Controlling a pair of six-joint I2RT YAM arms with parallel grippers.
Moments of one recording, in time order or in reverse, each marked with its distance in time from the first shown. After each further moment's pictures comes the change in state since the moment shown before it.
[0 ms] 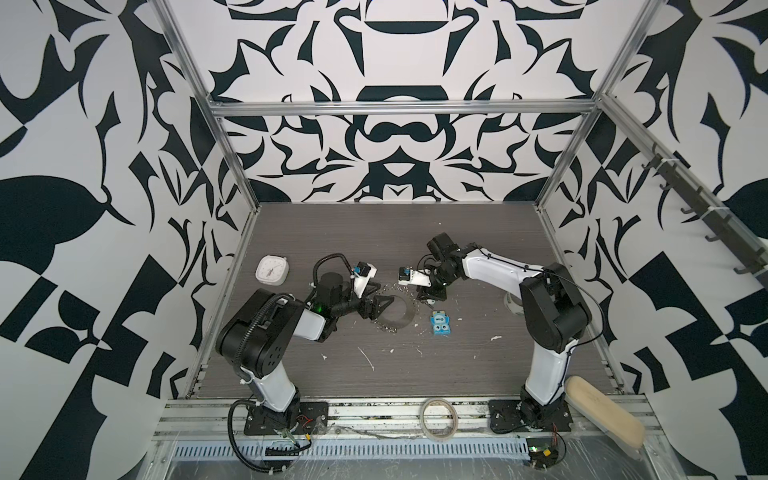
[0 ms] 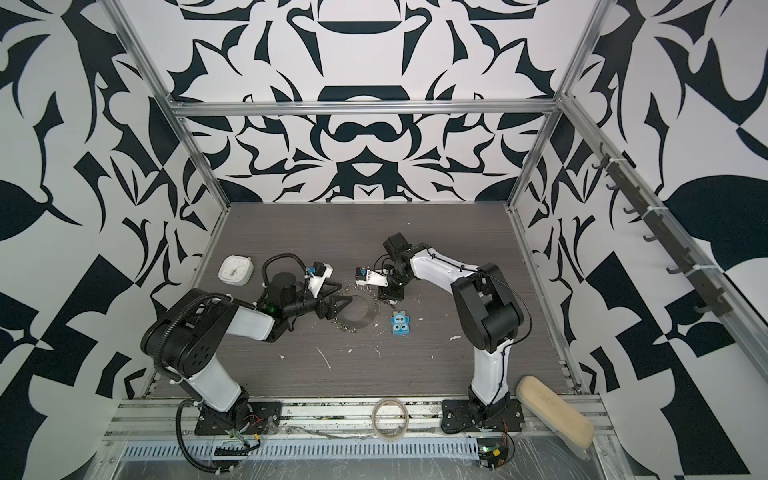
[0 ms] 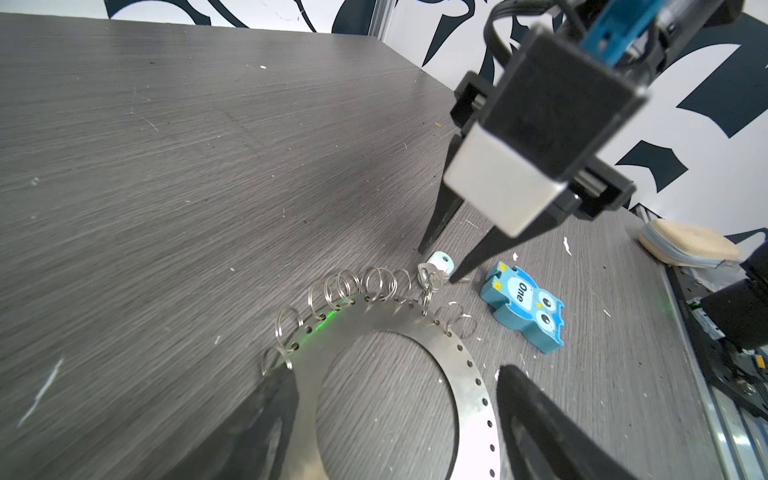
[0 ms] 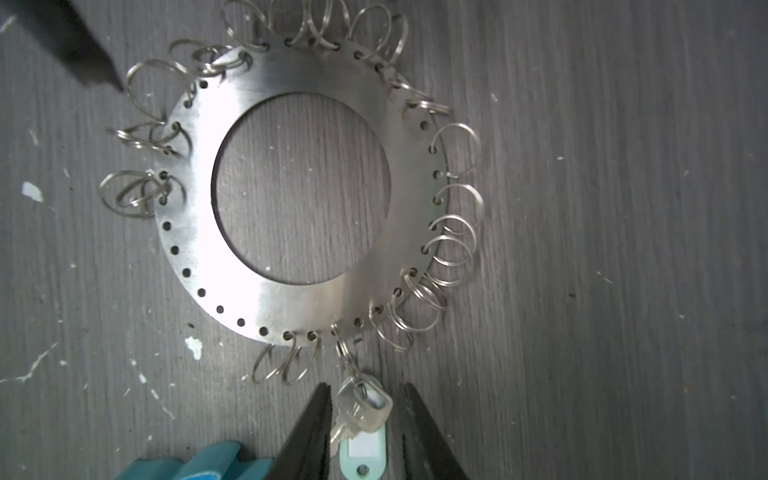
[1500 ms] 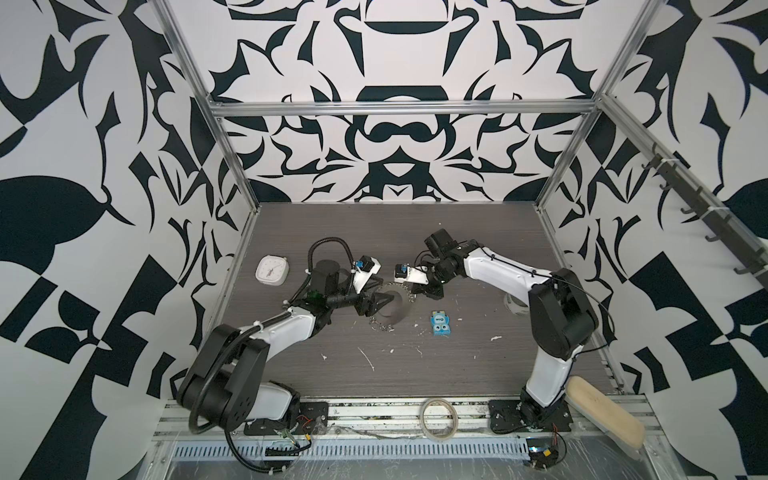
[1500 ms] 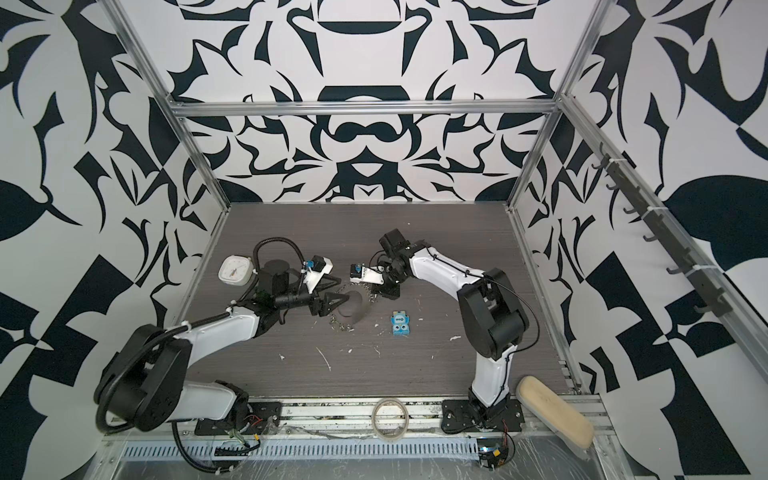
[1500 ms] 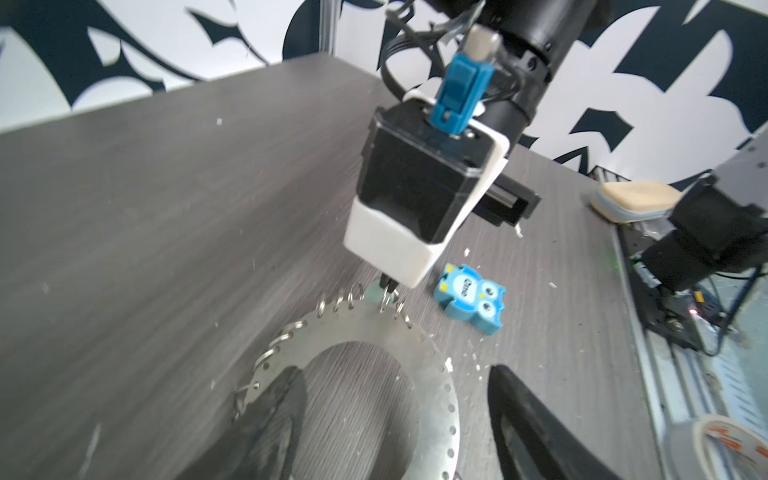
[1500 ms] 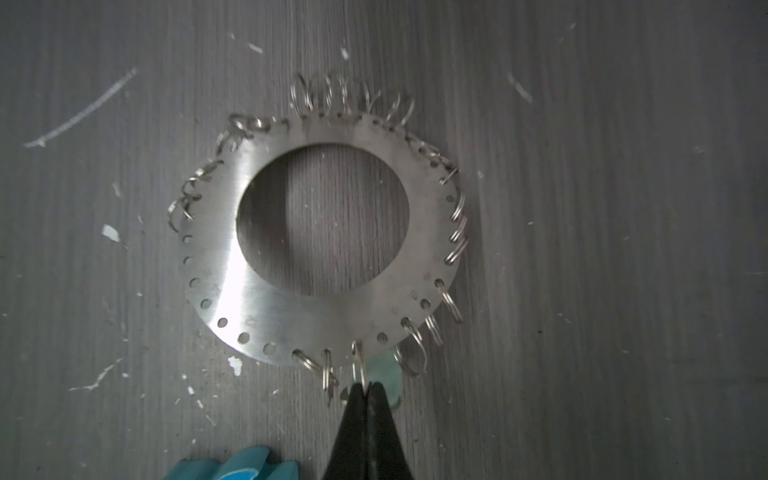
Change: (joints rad) left arm 0.000 -0.350 0.137 -0.554 0.094 0.238; right arm 0.026 -0.090 0.032 -0.030 -0.054 0.029
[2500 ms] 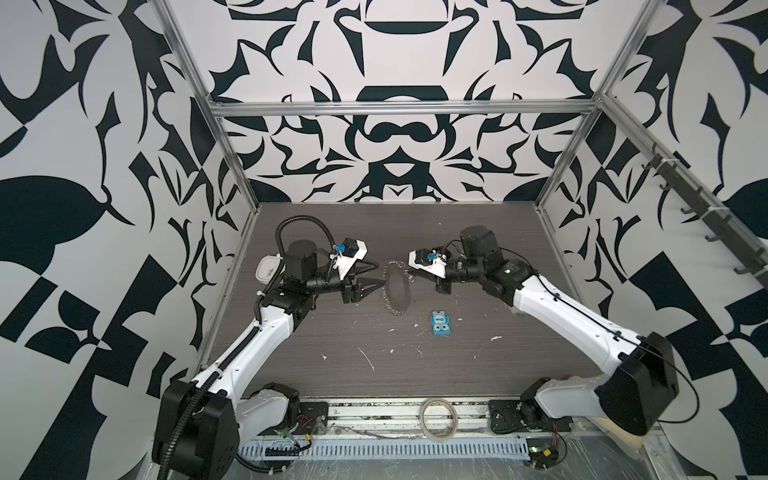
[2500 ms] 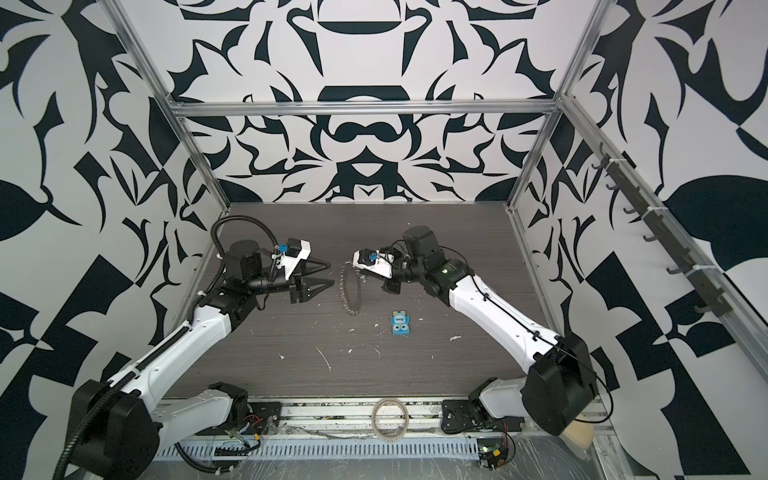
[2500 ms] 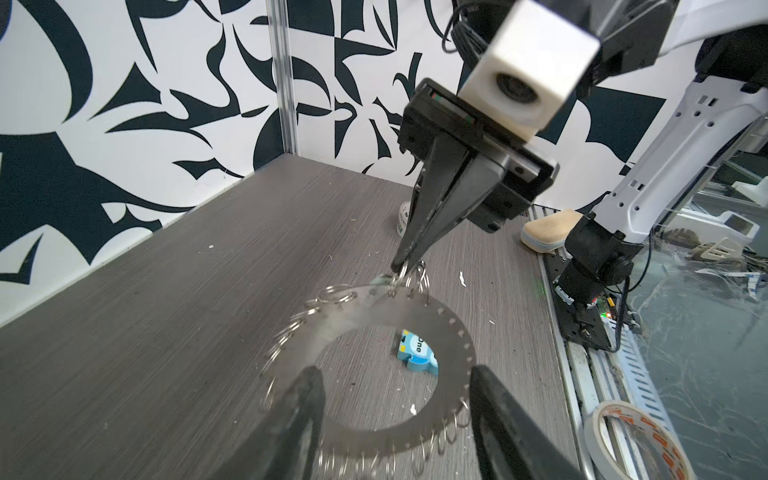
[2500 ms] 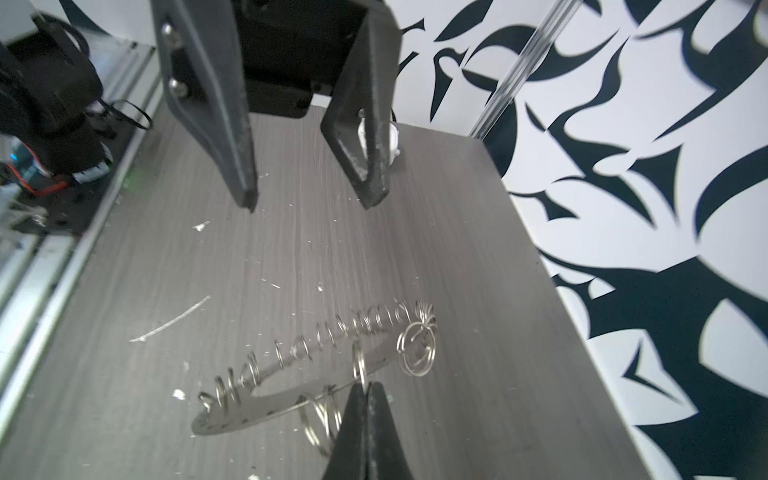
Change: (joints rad) left arm 0.101 -0.208 0.170 -0.254 0.229 0.079; right arm 0.020 -0.471 -0.276 0.448 -0.168 0.190
